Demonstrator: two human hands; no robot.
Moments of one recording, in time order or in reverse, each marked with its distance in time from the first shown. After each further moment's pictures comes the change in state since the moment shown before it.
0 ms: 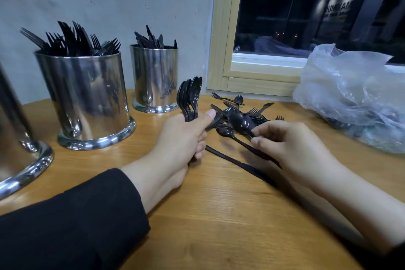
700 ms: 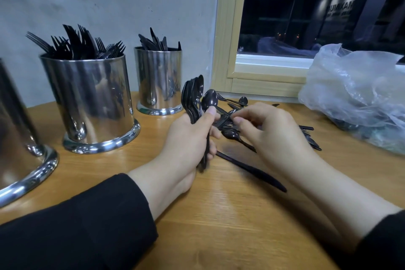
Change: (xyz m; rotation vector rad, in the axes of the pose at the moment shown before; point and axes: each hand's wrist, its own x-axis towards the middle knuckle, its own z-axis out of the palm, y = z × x) left_hand 0.004 -0.003 0.001 -0.011 0.000 0.039; right_hand 0.024 -0.033 0.028 -0.096 0.132 -0.263
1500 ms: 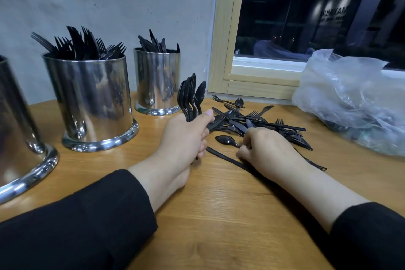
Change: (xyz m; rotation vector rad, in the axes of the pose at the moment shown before) left_hand 0.005 -0.001 -0.005 0.044 0.053 -0.027; right_hand -0.003 0.029 0.013 -0.477 -0.317 0.192
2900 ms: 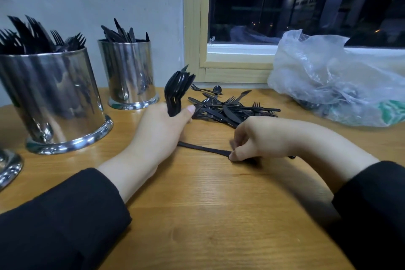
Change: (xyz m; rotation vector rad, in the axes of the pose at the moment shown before) left_hand -0.001 0.002 -0.002 0.472 0.004 0.229; right_hand -0.025 0.018 -0.053 0.063 -0.455 -0.044
